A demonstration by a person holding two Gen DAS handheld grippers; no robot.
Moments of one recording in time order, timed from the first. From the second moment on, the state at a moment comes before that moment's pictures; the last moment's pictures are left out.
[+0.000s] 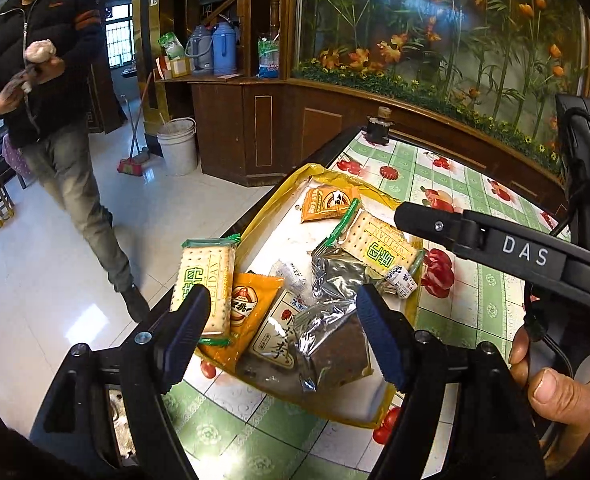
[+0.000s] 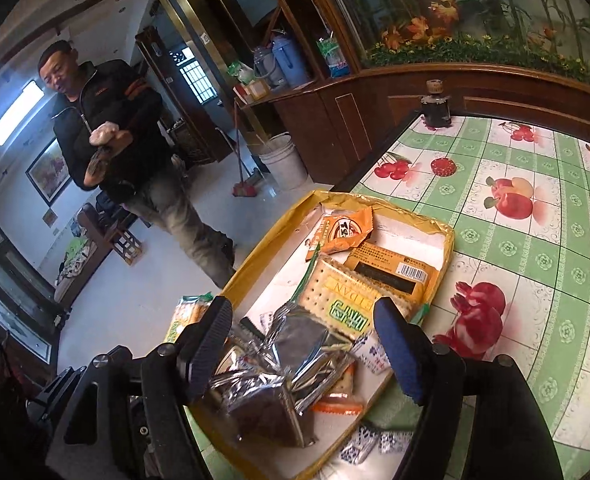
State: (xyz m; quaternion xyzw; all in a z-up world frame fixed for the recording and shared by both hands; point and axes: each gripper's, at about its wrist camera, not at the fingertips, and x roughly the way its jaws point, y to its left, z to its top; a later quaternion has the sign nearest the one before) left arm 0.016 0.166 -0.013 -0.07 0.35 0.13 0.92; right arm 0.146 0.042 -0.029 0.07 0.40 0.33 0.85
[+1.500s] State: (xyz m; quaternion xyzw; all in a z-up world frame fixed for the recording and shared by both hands) left arm -0.091 0.095 0.009 -0.01 0.29 0.15 0.94; right arm 0.016 -0.021 -0.023 -0.12 0.31 0.41 0.85
